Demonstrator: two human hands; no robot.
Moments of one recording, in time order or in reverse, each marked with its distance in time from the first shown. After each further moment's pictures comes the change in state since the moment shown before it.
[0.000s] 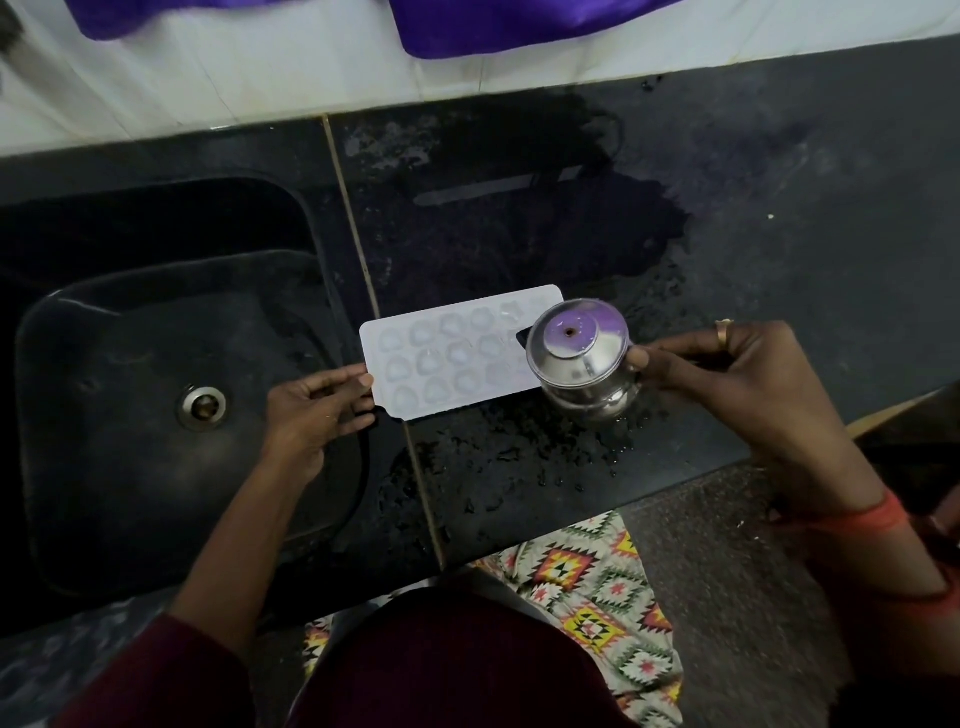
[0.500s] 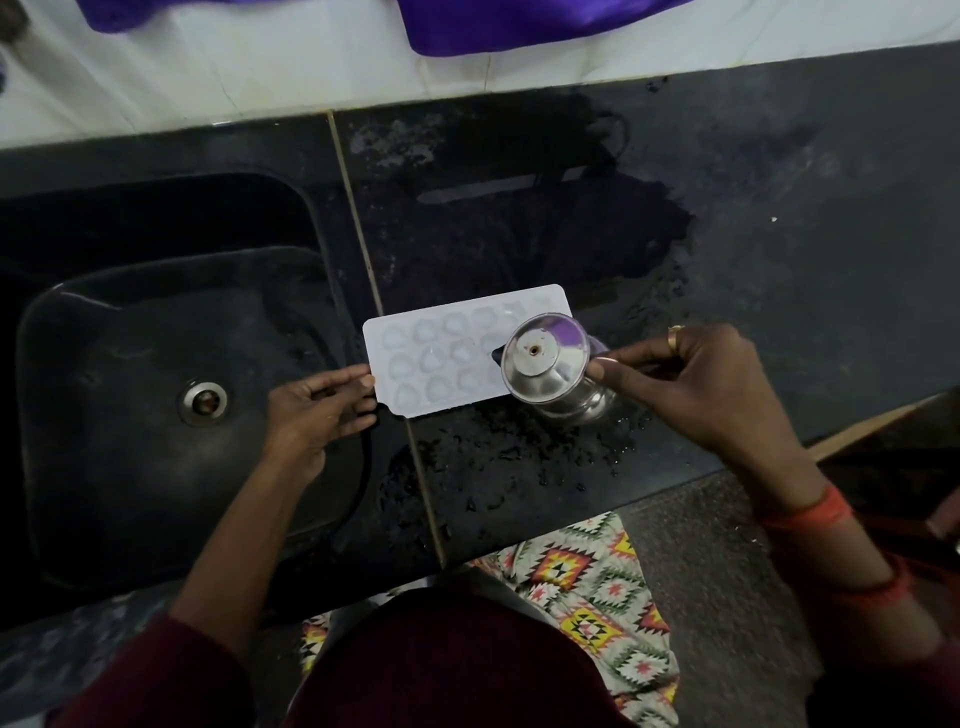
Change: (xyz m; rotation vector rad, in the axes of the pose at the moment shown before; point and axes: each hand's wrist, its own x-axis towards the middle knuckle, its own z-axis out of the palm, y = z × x) left_hand -0.002 -0.002 -0.004 -0.003 -0.016 -0.002; right_hand 0.003 -0.006 0.025 -0.237 -0.021 -0.089
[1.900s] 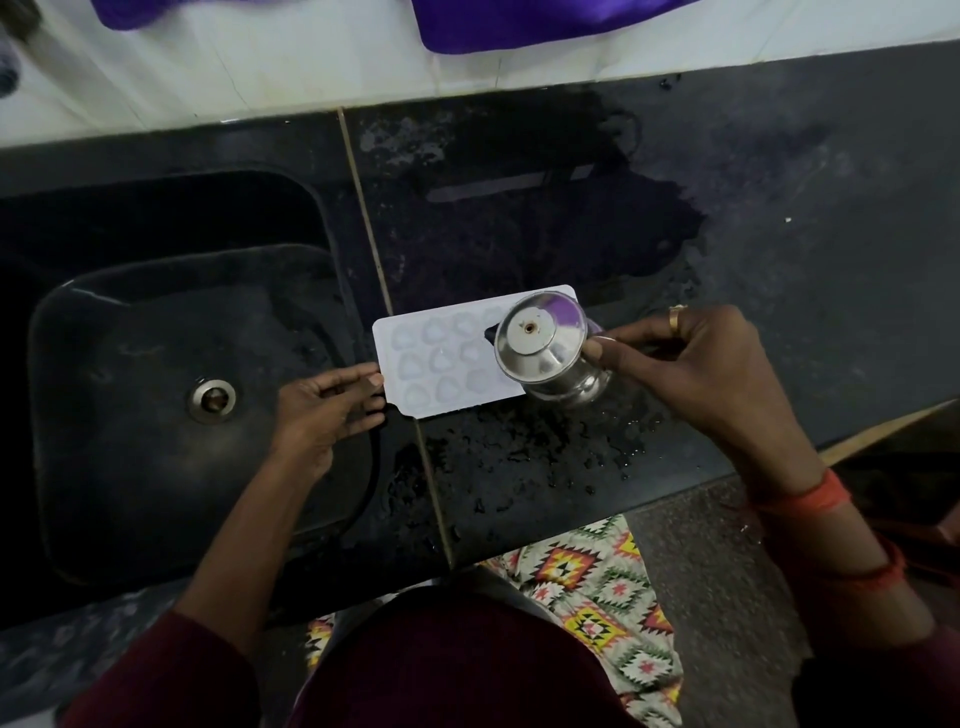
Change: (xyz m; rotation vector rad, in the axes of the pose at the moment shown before) left_hand 0.004 0.001 -0.002 0.004 -0.009 -0.017; right_hand 0.013 -0.013 0.006 0.062 0.025 -0.019
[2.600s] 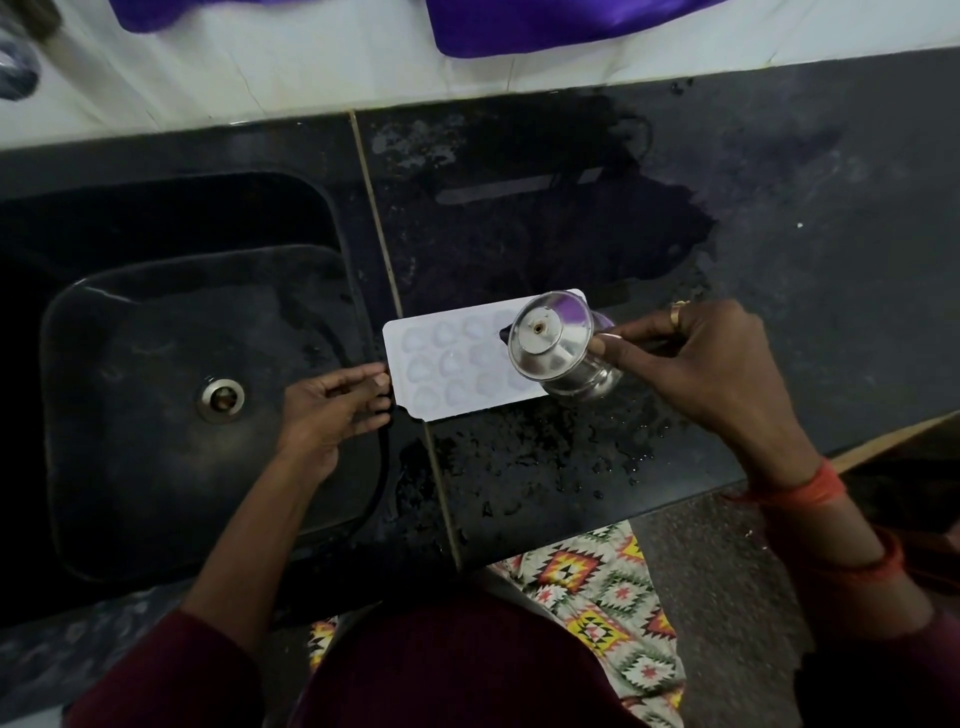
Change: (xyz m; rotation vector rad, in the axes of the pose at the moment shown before) left_hand -0.001 0.004 -0.003 -0.014 0.003 -0.002; right_hand 0.011 -0.002 0.004 -0.159 0.035 -0.030
